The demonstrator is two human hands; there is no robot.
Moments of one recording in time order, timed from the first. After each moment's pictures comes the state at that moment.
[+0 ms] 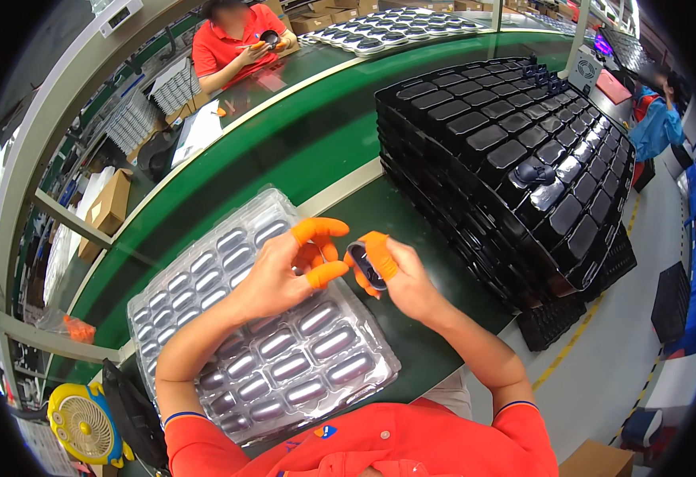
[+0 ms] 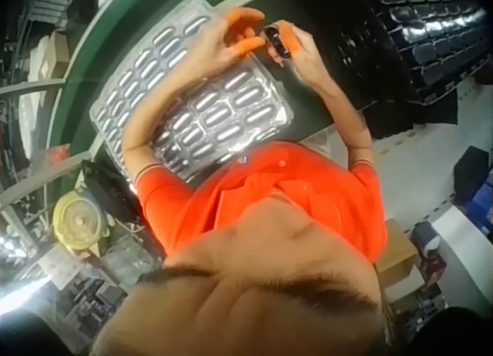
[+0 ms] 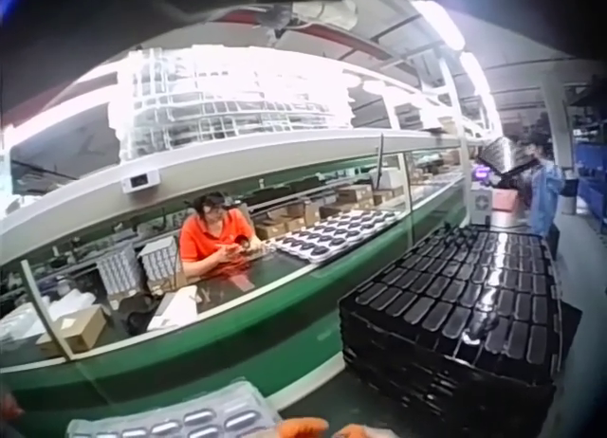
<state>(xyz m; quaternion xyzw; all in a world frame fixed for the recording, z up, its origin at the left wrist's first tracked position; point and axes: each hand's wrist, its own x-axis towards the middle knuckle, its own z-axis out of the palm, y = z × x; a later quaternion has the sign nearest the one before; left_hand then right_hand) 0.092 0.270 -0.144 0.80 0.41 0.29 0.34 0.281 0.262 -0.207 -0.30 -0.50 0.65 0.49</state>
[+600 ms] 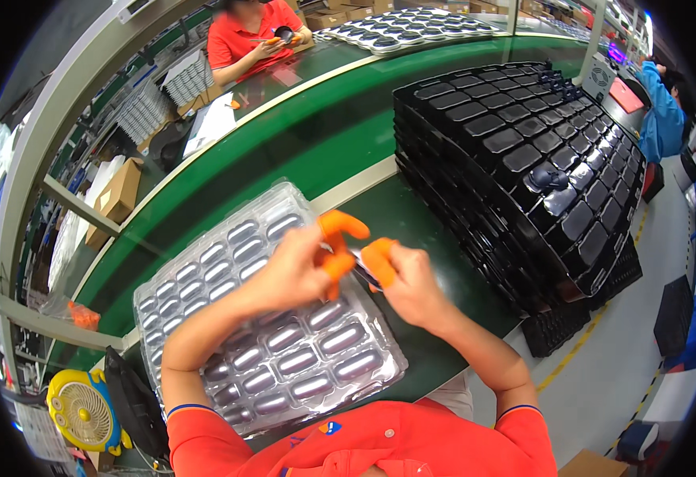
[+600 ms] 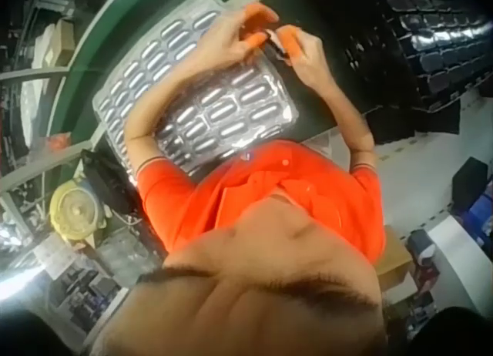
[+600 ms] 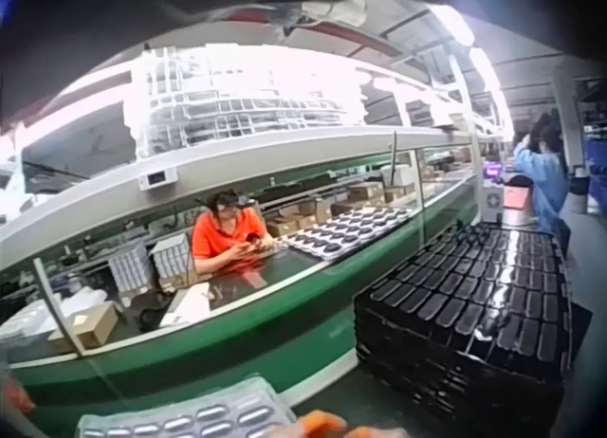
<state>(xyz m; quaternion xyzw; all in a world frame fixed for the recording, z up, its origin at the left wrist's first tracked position) 0.099 0.270 -0.142 0.77 0.39 0.29 0.41 0.276 0.256 -0.201 -0.42 -0.64 0.49 0.41</state>
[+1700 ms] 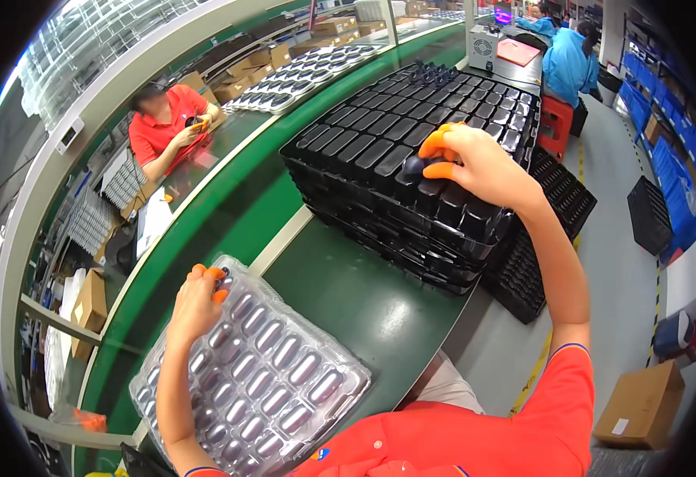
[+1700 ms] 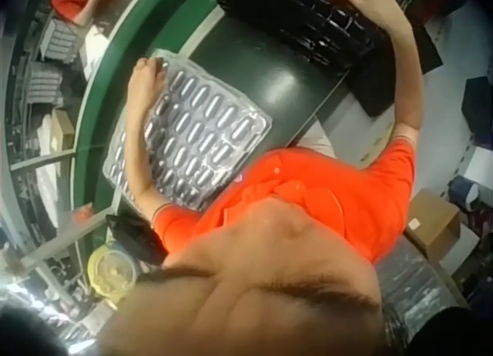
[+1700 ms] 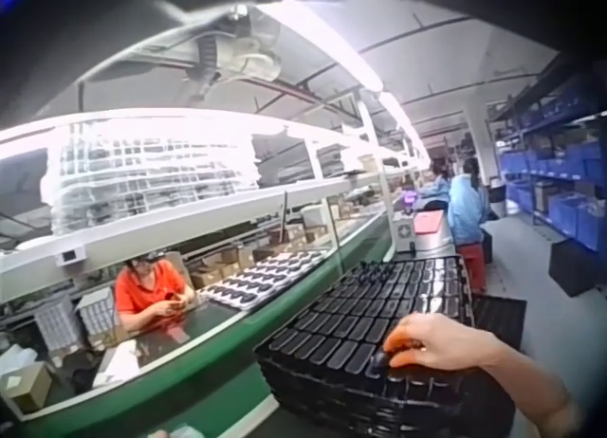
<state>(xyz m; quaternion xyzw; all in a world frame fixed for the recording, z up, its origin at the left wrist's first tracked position) 0.034 0.301 -0.142 0.84 0.54 0.10 -0.07 0.469 0.273 -0.087 -0.51 -0.79 0.05 0.33</state>
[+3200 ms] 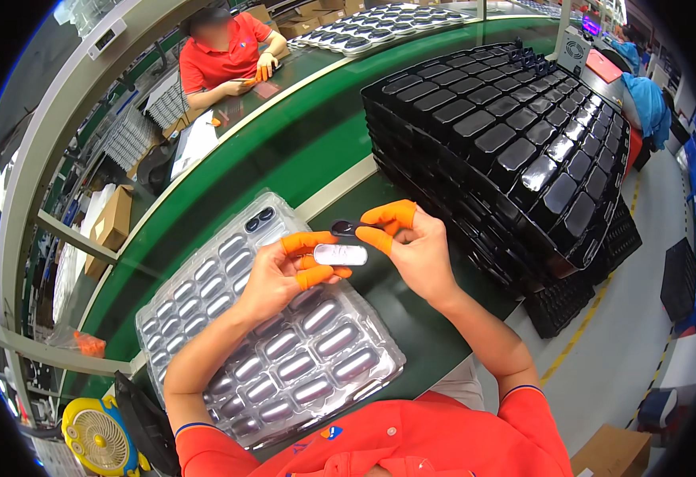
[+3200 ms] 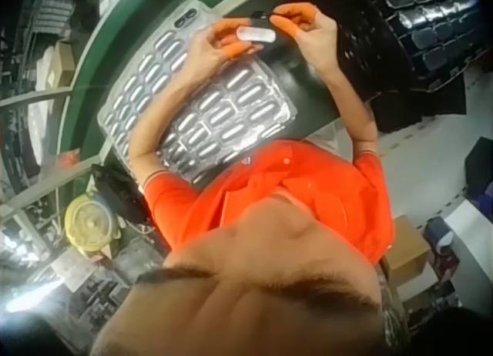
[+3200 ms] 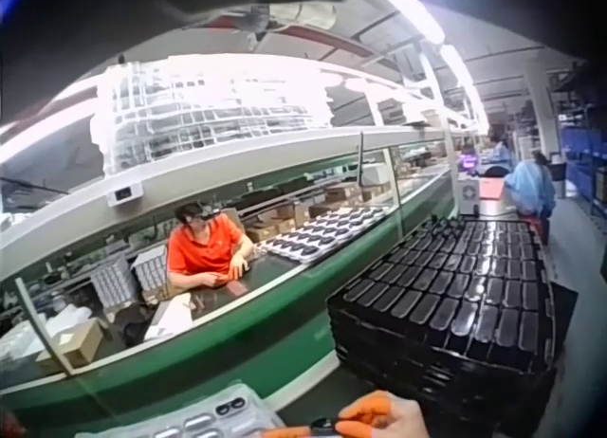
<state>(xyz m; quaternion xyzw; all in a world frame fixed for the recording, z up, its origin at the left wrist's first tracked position) 0.087 0.265 -0.163 0.57 0.36 0.35 0.65 0.288 0.275 -0.203 -0.39 -0.55 0.44 0.59</state>
